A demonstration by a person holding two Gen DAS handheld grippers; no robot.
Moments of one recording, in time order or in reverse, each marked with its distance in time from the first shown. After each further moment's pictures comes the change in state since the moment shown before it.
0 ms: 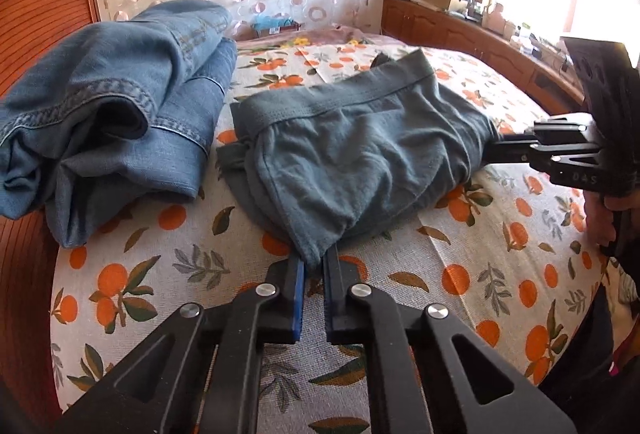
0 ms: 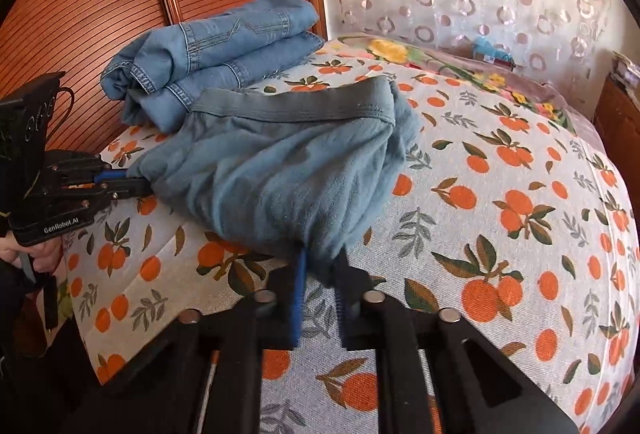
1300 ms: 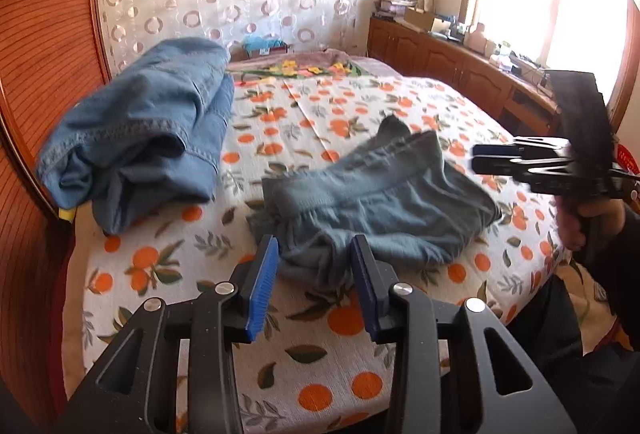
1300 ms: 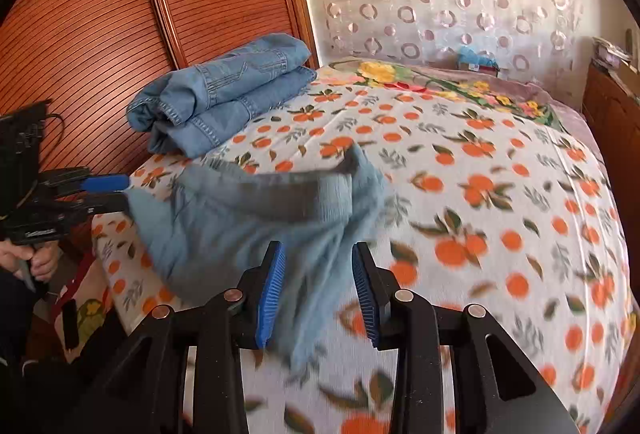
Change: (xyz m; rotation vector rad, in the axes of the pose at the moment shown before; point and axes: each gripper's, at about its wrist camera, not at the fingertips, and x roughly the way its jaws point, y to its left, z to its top) left arm -0.072 -0.007 -0.007 0.005 -0.074 -0.049; right arm -0.064 0.004 -0.027 0.081 -0.094 0.004
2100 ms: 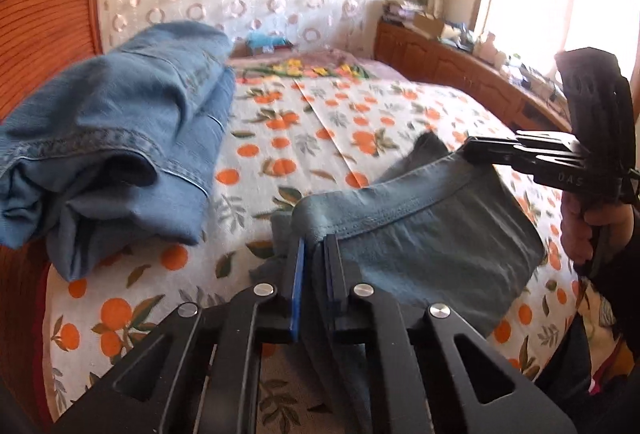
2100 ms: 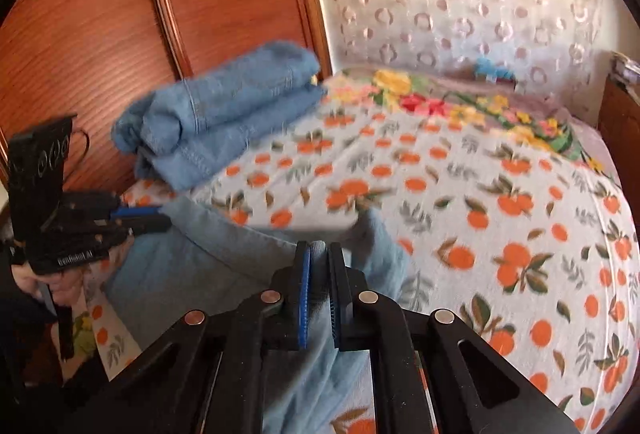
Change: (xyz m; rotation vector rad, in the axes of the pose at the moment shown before) left arm 0.063 0.023 0.024 -0.063 -0.012 -0.011; right arm 0.055 -0.009 0.046 -0.023 -0.042 0.036
